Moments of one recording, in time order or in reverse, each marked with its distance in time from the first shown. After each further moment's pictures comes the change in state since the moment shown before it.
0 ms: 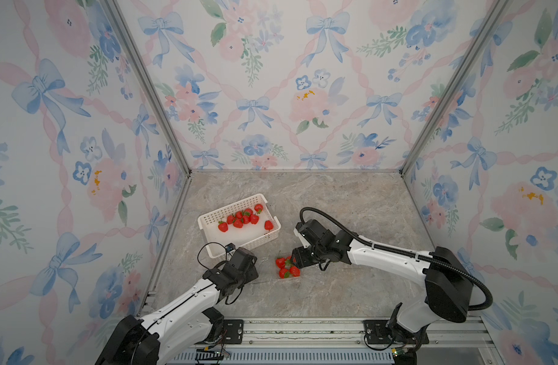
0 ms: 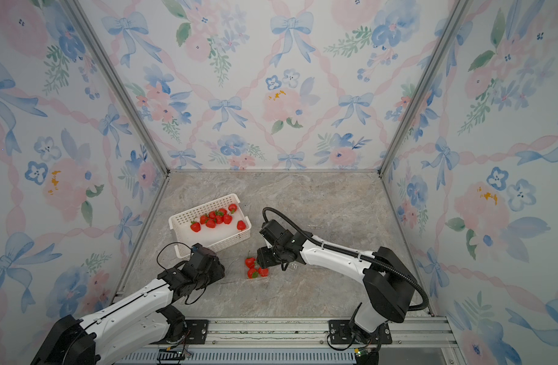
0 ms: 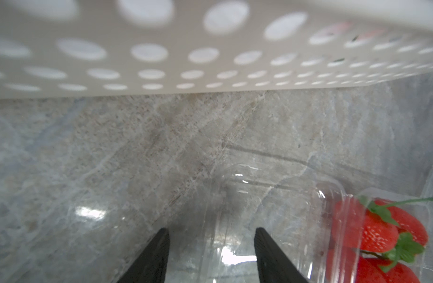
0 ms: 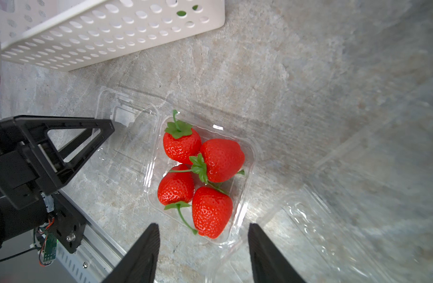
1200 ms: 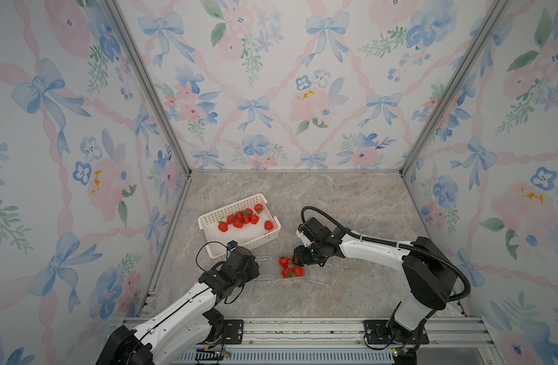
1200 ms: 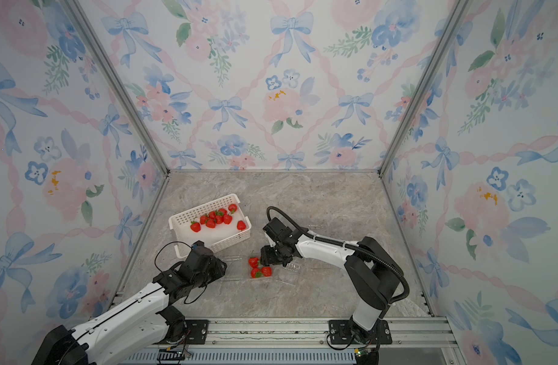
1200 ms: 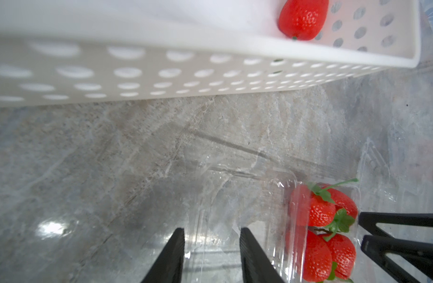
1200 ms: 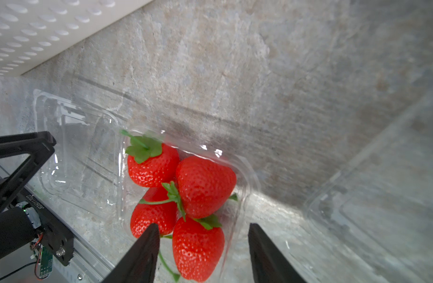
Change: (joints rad) left arm 0.000 -0.078 0.001 0.038 0.074 0.004; right arm -0.077 0.124 -0.002 0.027 -0.094 0.022
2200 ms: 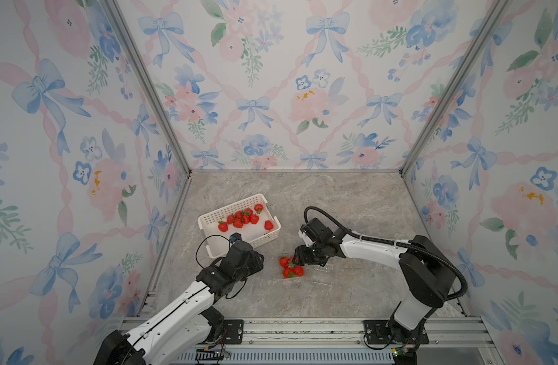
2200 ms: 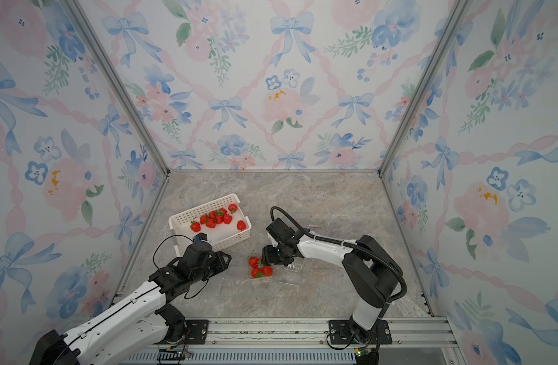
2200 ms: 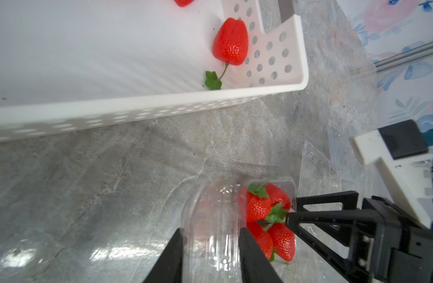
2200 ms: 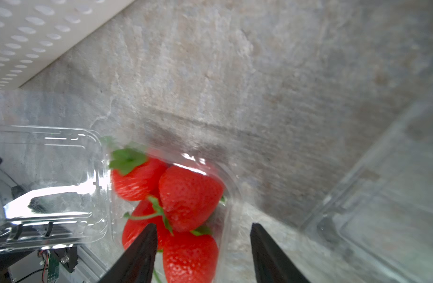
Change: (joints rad) left arm -0.030 -0.016 0.098 0.016 0.033 0.020; right arm -0.028 0.008 -0.055 0.057 -0.028 0.037
